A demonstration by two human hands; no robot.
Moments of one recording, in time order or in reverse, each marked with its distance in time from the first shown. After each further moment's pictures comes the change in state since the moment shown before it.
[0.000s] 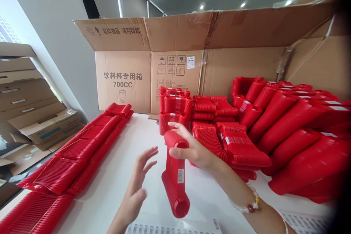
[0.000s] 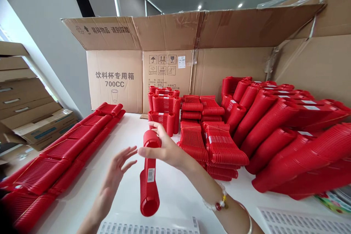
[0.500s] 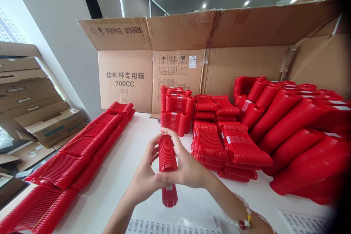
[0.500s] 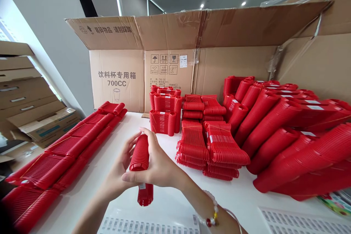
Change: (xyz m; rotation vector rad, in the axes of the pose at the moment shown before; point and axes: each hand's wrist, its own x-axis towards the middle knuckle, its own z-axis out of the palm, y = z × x) left_hand 0.033 0.025 0.012 0.000 -0.069 -0.158; right_hand -0.015 0.013 0.032 -0.176 -0.062 -0.019
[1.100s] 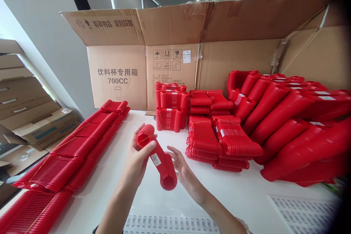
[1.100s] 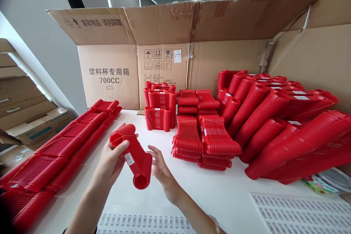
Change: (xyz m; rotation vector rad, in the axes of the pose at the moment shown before) left_hand 0.021 0.011 0.001 -0.415 0.402 -0.251; right_hand -0.033 0.086 0.005 0.356 0.134 -0.057
